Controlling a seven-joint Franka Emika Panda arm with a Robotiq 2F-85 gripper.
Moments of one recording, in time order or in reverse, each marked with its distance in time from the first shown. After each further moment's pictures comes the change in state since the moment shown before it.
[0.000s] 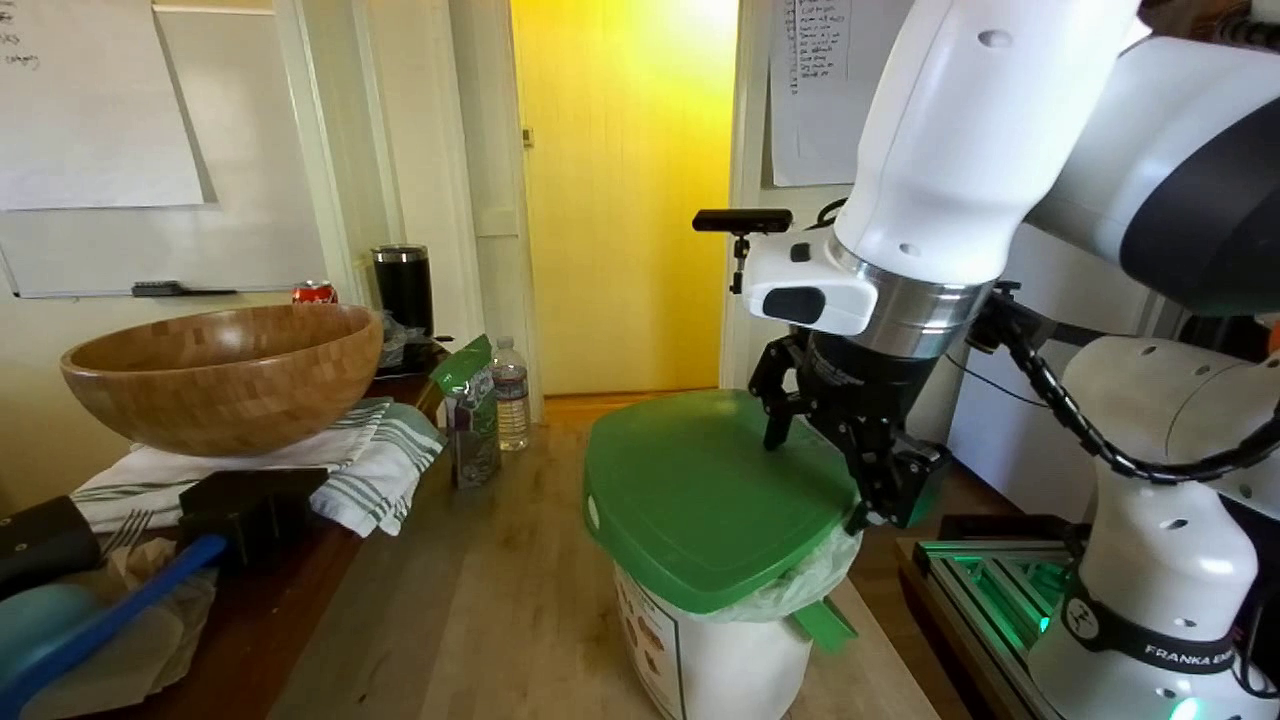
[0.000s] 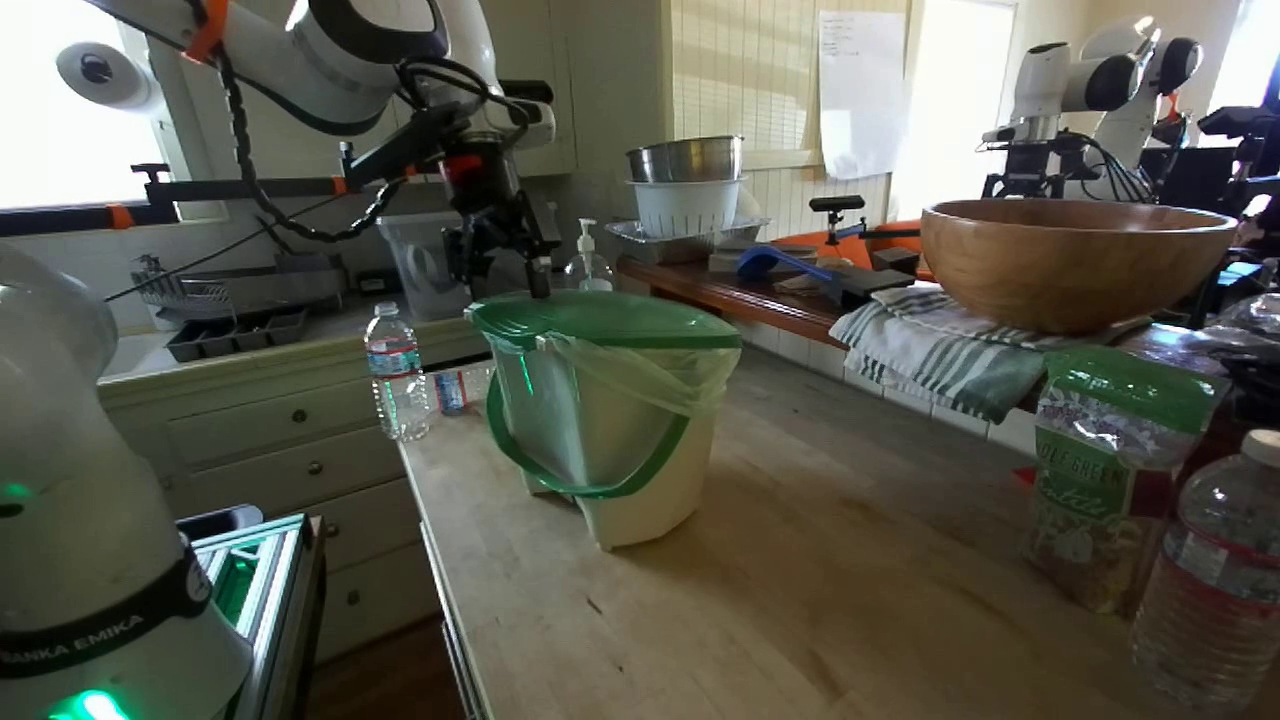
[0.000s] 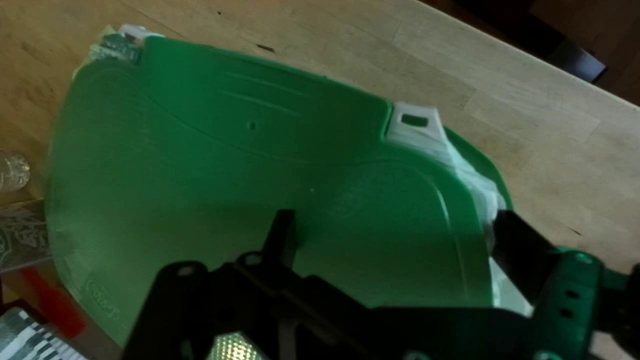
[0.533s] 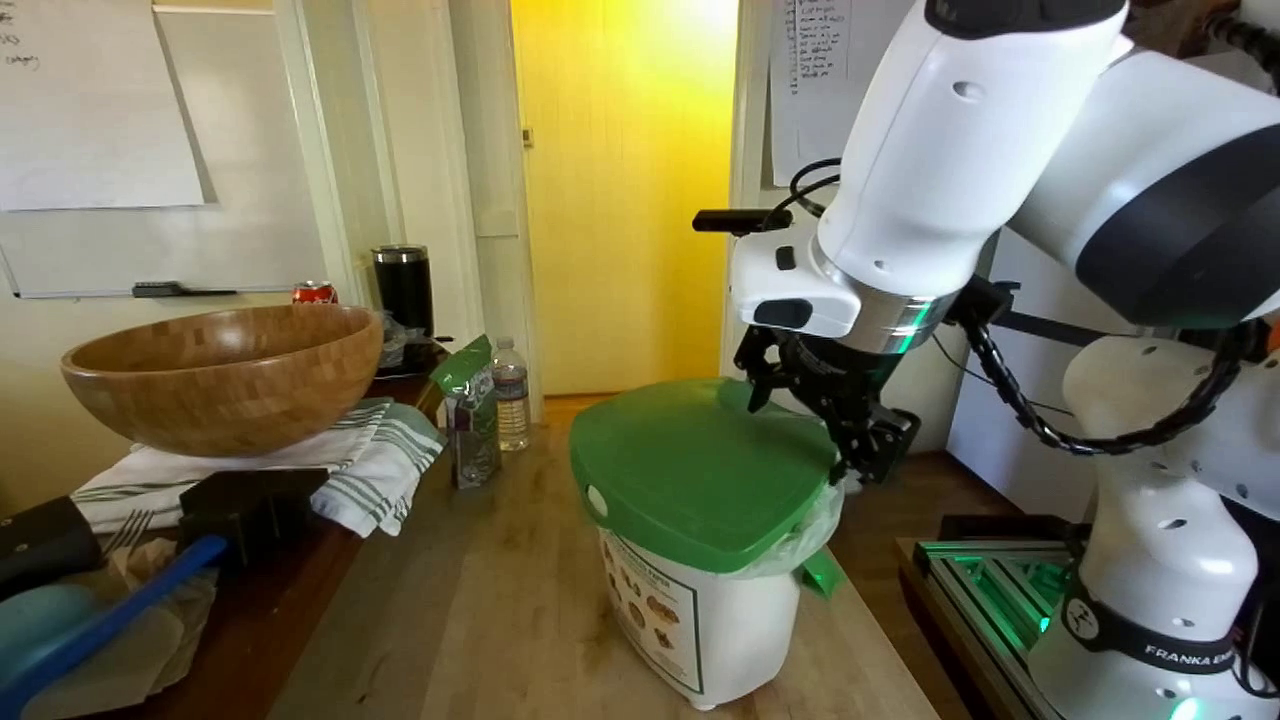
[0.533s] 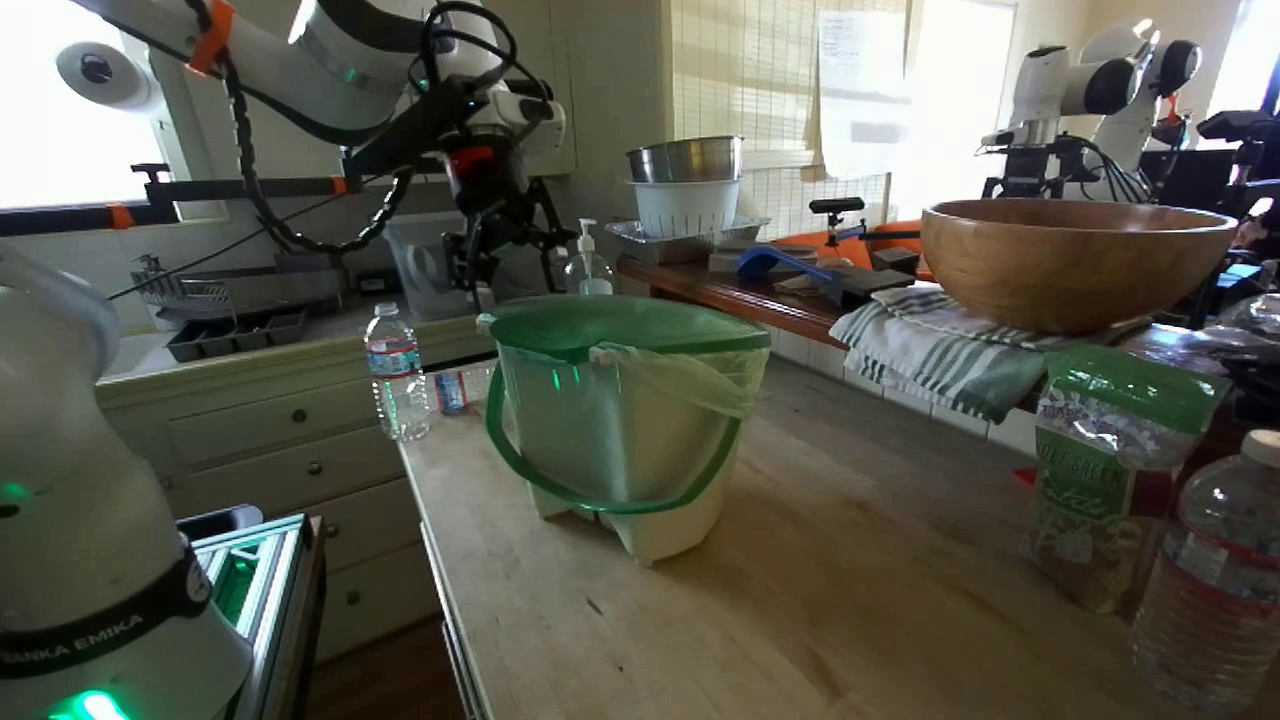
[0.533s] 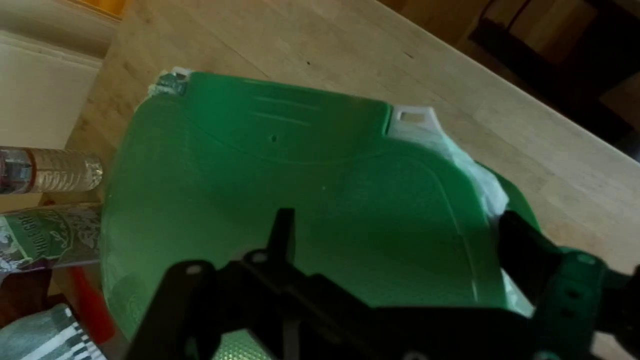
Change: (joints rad) arm -0.027 0.007 -0.010 0.005 -0.182 -0.069 -0.111
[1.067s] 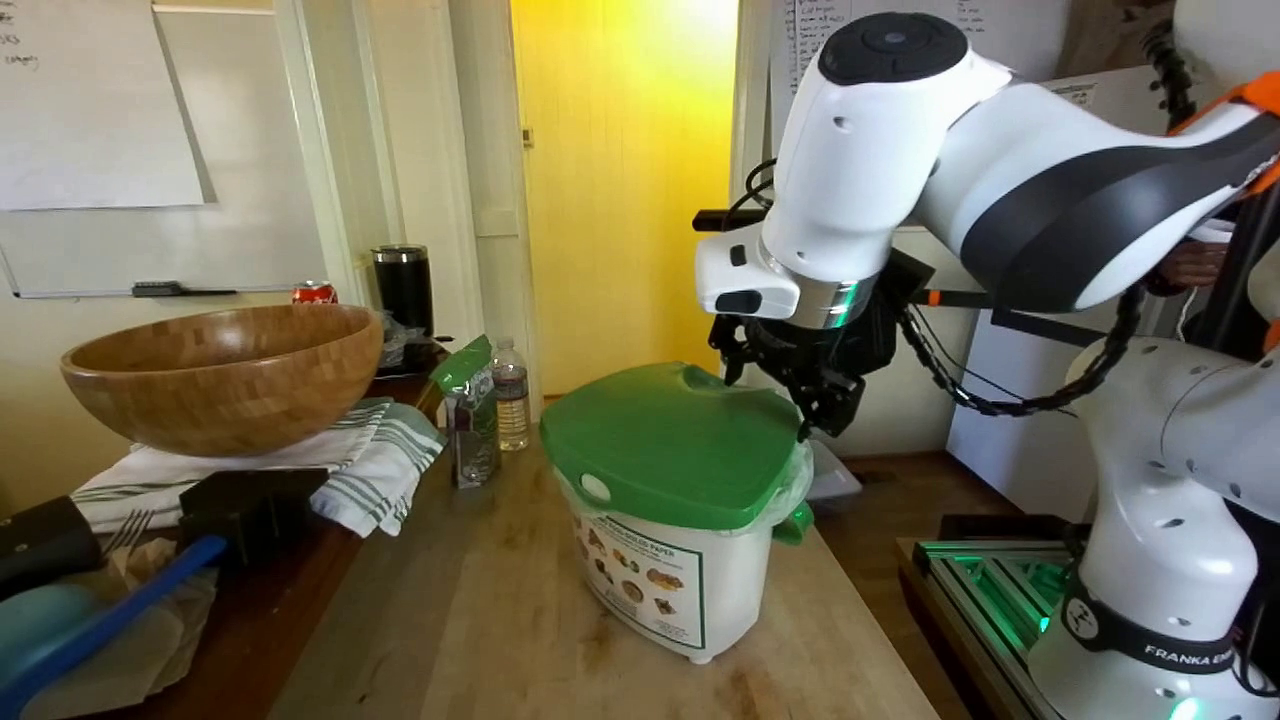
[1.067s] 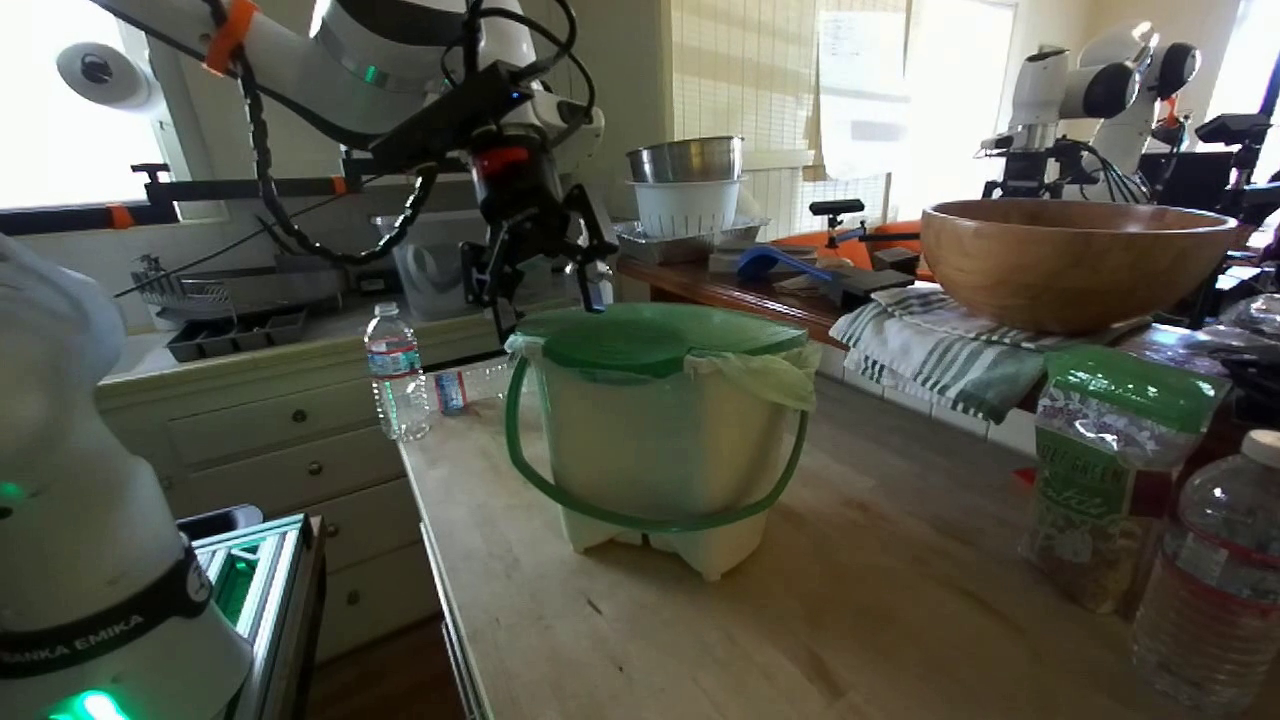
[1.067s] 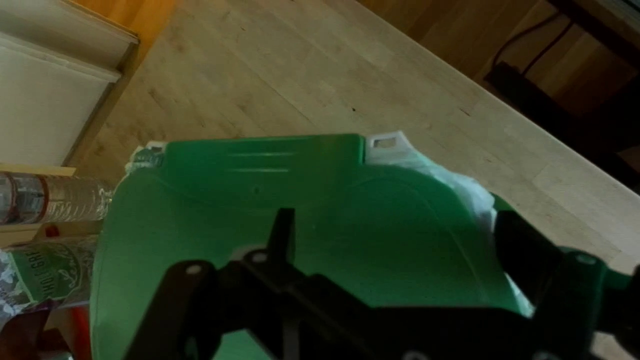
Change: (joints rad) arm -0.047 0.022 -0.120 -0.001 -0.100 0.031 -0.144
